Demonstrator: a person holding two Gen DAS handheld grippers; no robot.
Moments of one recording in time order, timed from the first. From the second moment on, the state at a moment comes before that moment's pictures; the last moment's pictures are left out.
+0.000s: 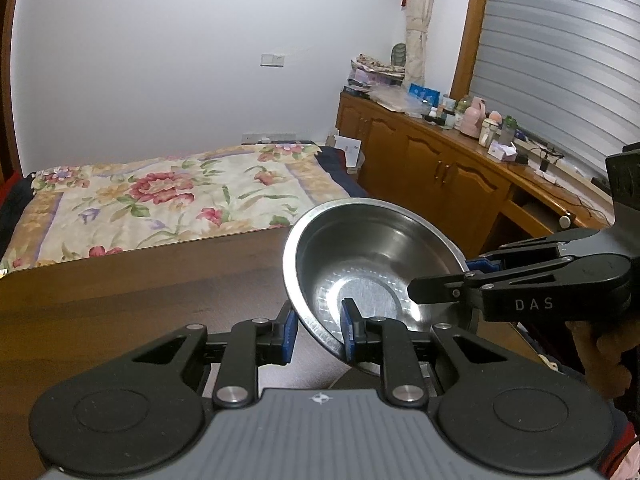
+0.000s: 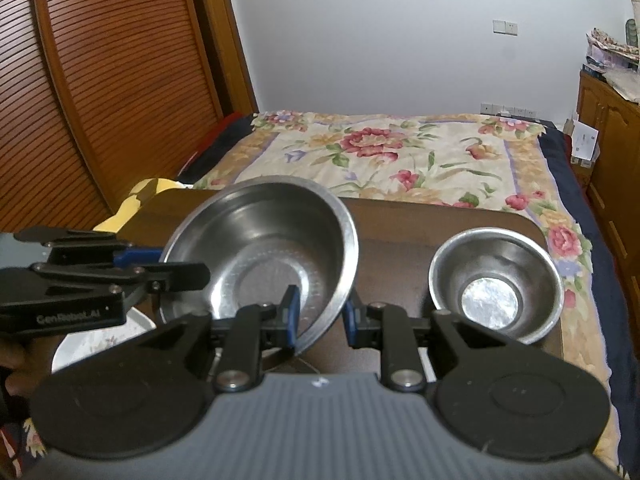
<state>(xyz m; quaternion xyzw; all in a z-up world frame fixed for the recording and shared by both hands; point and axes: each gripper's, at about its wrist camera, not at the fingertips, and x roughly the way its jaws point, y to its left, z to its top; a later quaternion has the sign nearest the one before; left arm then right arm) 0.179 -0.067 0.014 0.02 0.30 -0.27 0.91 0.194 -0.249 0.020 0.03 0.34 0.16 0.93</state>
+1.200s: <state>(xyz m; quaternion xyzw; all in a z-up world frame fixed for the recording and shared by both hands) 0.106 -0.057 -0.035 0.07 0.32 -0.30 0.90 0.113 -0.240 -0.020 0.03 0.35 0.18 0.92</state>
